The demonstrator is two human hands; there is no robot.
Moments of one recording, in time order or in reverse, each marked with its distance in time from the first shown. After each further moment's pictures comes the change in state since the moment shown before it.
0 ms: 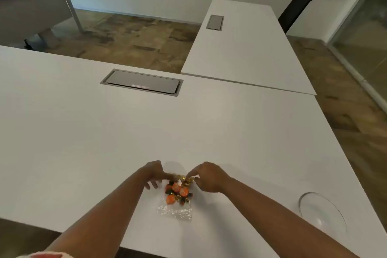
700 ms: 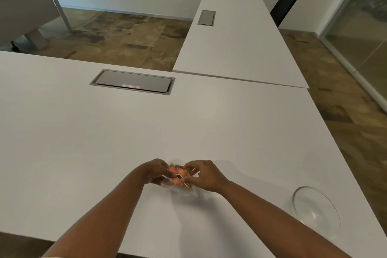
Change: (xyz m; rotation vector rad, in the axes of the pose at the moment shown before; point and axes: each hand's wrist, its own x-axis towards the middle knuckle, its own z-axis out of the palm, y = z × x) left_hand 0.008 0.022 0.004 -0.416 -0.123 0.030; right_hand -0.005 0.013 0.006 0.437 0.191 0.085
